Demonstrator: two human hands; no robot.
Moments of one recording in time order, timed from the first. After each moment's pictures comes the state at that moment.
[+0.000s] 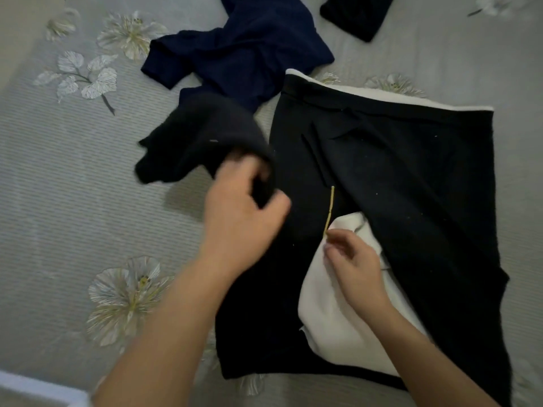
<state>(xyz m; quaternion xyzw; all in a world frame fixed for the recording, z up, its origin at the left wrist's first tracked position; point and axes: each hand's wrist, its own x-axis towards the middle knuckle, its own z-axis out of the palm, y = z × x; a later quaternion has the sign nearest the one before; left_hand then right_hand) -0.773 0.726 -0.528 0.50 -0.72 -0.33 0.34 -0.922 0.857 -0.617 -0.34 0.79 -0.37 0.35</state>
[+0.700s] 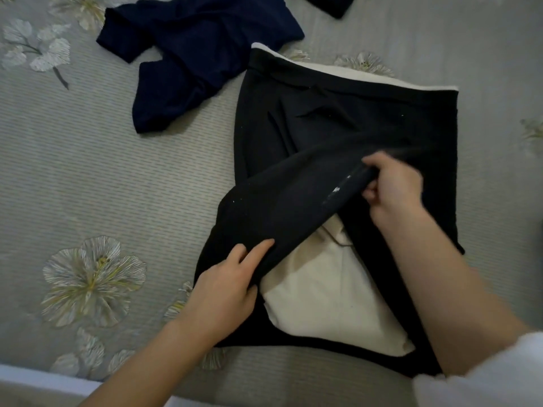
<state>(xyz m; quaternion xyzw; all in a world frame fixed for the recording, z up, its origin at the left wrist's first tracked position) -0.755 0.837 -0.595 0.42 -0.85 -0.32 -0.03 -1.020 0.804 -0.561 0.04 0.75 -0.57 0.32</state>
